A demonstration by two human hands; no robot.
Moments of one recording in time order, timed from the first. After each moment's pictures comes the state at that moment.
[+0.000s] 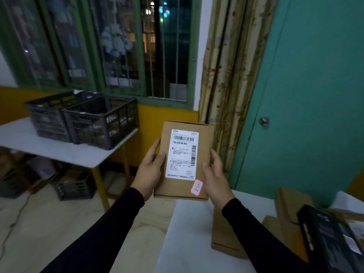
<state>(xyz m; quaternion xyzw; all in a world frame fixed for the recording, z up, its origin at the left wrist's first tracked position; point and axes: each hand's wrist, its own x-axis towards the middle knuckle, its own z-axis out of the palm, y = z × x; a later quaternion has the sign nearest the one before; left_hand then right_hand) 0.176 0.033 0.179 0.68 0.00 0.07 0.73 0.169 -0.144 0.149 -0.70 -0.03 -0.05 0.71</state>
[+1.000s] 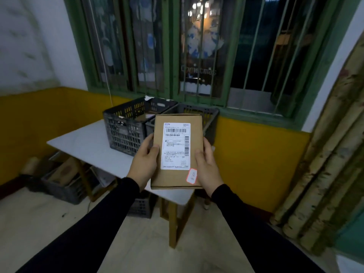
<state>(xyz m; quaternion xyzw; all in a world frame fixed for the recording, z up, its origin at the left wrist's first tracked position) 0.454 0.574 0.168 0.73 0.08 0.18 0.65 0.492 0.409 0.141 -0.69 -0.11 0.00 0.72</state>
